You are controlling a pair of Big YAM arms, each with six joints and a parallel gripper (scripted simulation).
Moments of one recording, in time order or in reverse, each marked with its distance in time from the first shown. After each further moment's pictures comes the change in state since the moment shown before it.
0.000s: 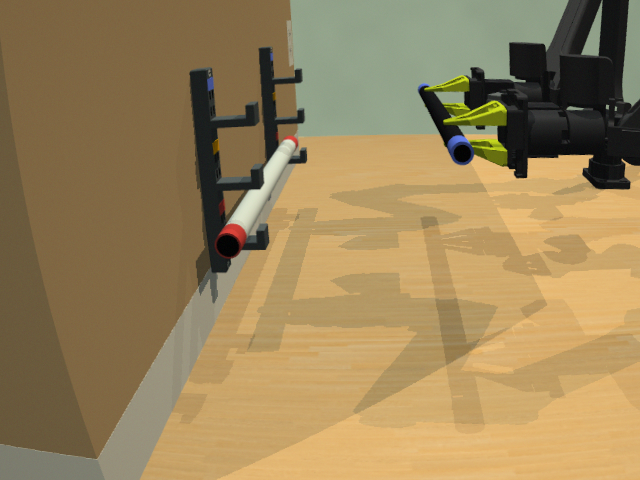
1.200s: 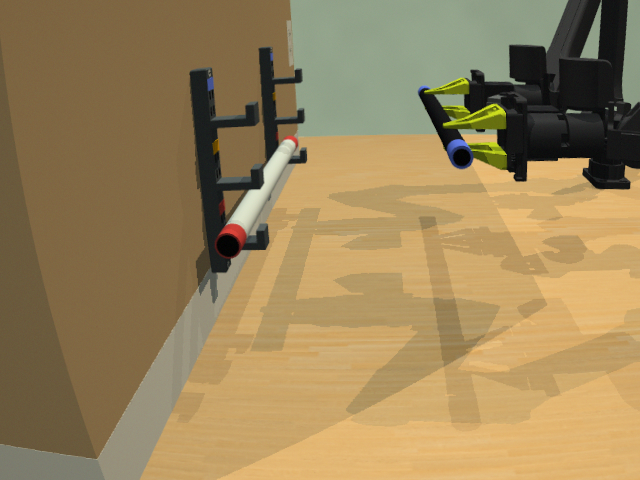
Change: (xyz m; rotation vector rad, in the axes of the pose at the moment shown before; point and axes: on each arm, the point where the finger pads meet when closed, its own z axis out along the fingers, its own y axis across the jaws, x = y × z) left arm 0.000 -0.004 0.001 0.002 0.000 0.001; right arm 0.000 0.004 0.000 -0.001 0.001 -0.001
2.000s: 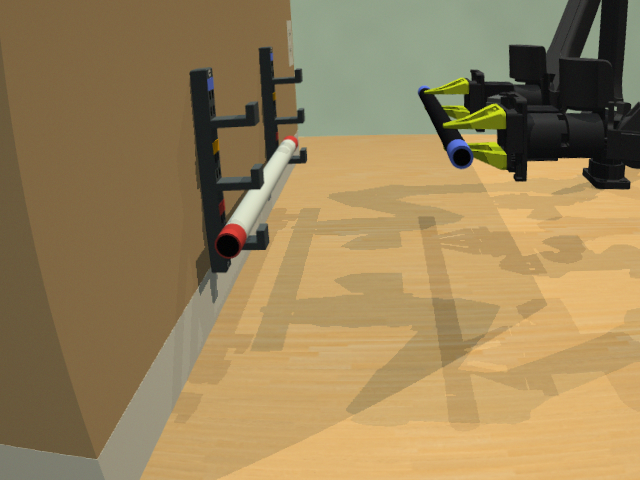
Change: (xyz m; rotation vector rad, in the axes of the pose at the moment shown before) left arm 0.000 0.000 0.000 0.000 -0.002 0.000; right arm 0.000 0.000 0.000 0.000 0.001 0.000
